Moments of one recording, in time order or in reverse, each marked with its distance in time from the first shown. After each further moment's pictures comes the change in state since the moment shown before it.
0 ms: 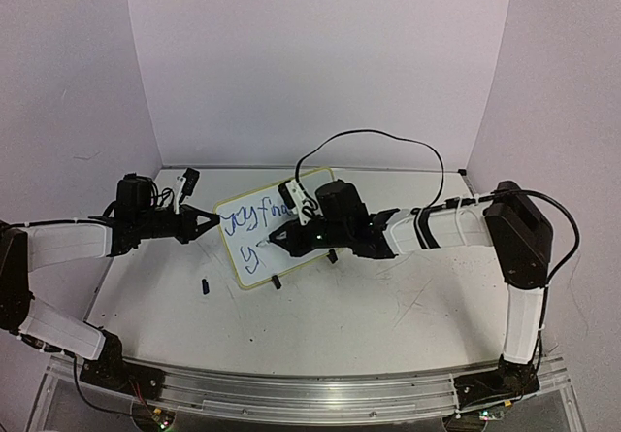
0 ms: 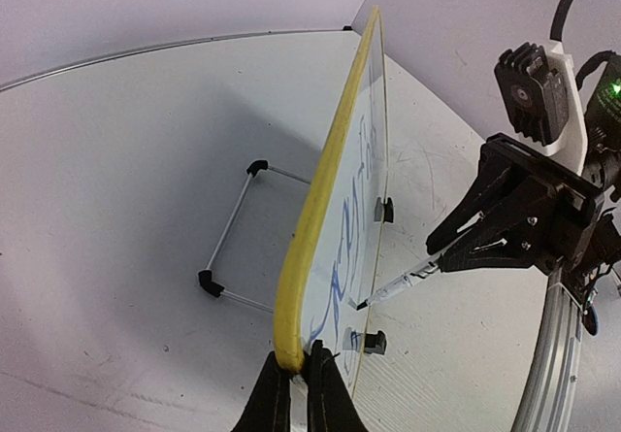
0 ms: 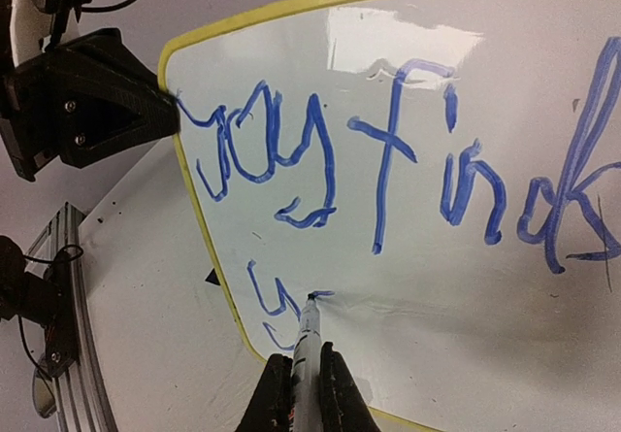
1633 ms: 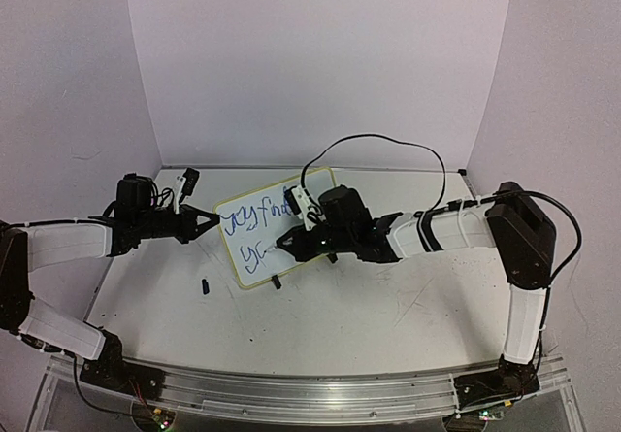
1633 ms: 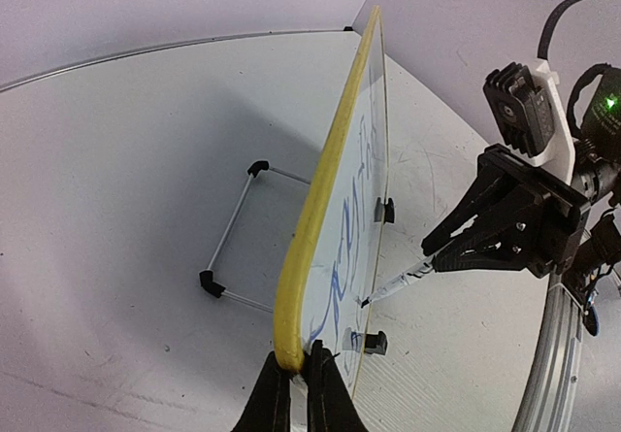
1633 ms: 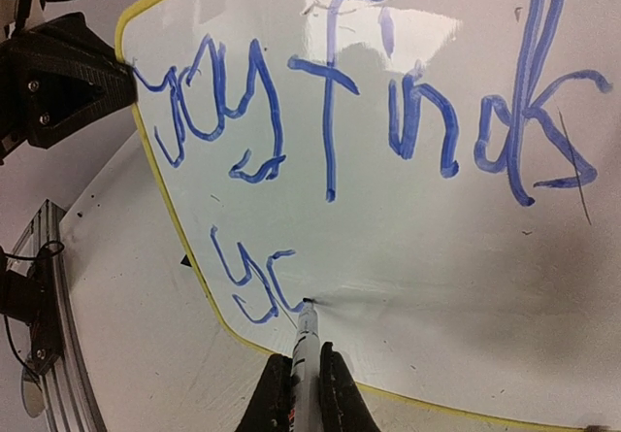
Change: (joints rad) left arm 0.000 0.000 0.000 0.000 -0.001 0.000; right arm -0.004 -0.017 -0.053 -0.013 0.051 0.018
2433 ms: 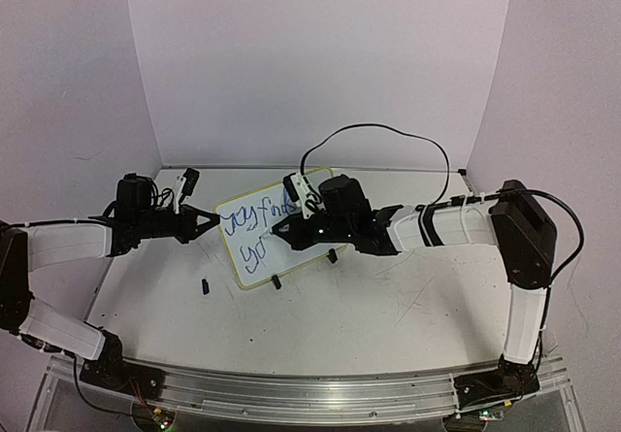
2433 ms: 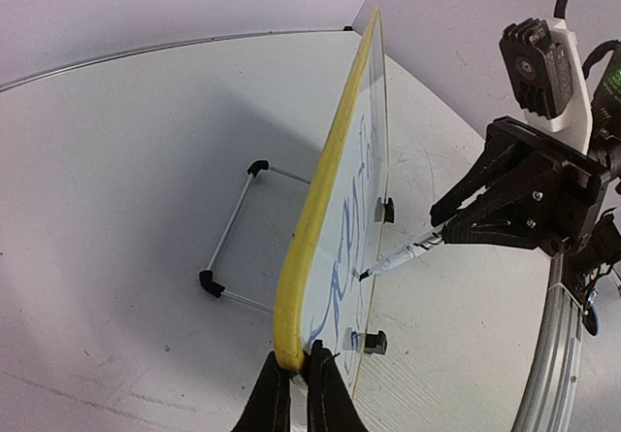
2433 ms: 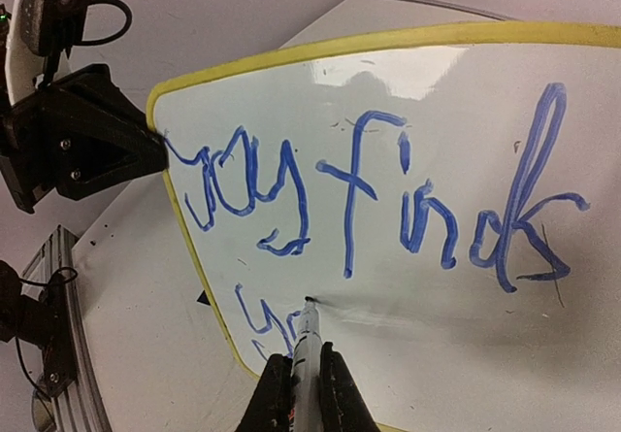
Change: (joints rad) left arm 0.000 0.000 0.000 0.000 0.000 0.000; right arm -0.006 0.000 0.064 0.002 0.000 -0.004
